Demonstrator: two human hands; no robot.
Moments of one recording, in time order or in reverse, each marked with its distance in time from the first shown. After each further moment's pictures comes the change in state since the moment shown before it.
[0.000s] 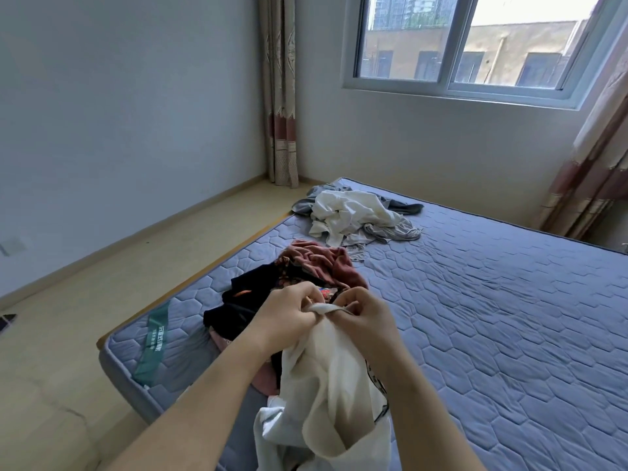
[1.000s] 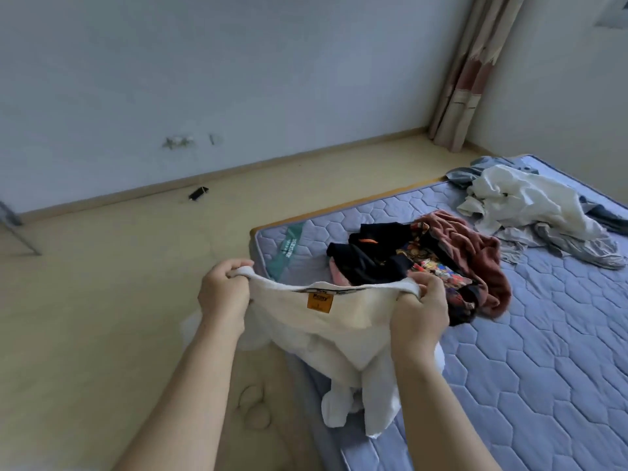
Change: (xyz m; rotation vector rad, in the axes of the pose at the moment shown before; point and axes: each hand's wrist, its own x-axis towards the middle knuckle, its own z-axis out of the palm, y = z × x) left_hand -0.145 -0.108 -0.074 -0.456 1.162 -0.958; right_hand -0.013 0.016 0.119 -0.041 0.085 0.077
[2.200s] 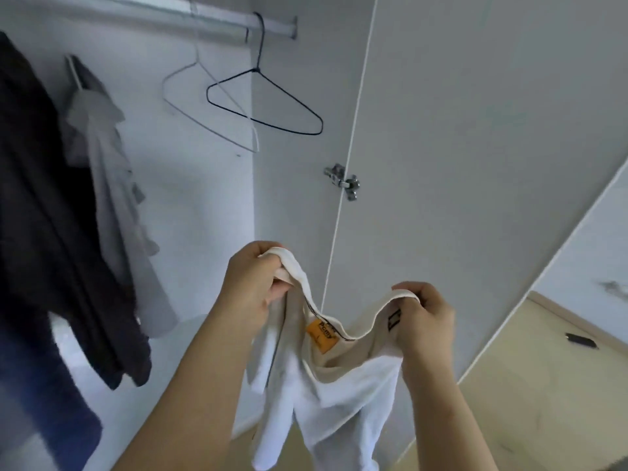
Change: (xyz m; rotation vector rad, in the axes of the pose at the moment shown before) left_hand -0.324 -0.097 -0.451 -0.714 0.966 0.166; right_hand -0.462 -0.072 -0.001 0.124 -1.592 -0.350
